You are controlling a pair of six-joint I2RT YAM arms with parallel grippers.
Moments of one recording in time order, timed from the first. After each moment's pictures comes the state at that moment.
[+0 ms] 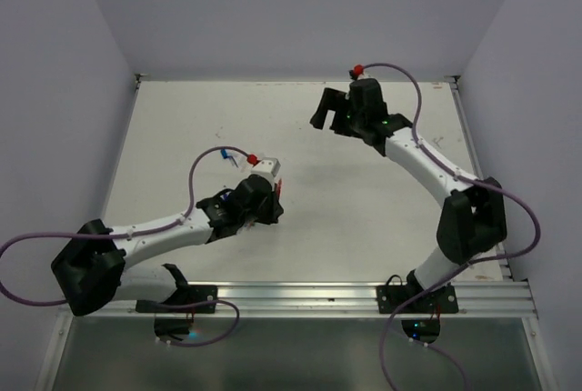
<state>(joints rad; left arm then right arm) -0.88 1.24 0.65 -0.12 -0.17 -0.62 0.44 1.68 1.37 -0.30 -0.02 0.57</state>
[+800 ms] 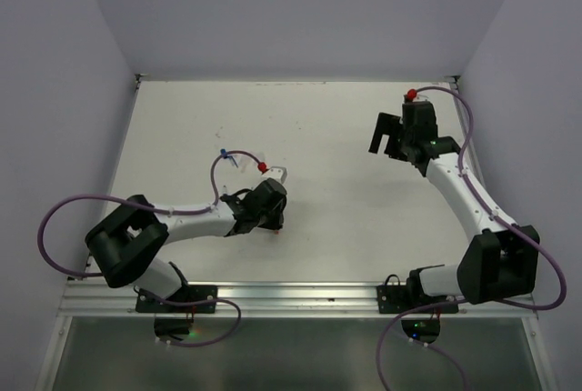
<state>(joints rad) -0.89 1.51 0.69 -0.12 -0.20 -0.64 0.17 1.35 1.09 -0.52 0.11 0.36</state>
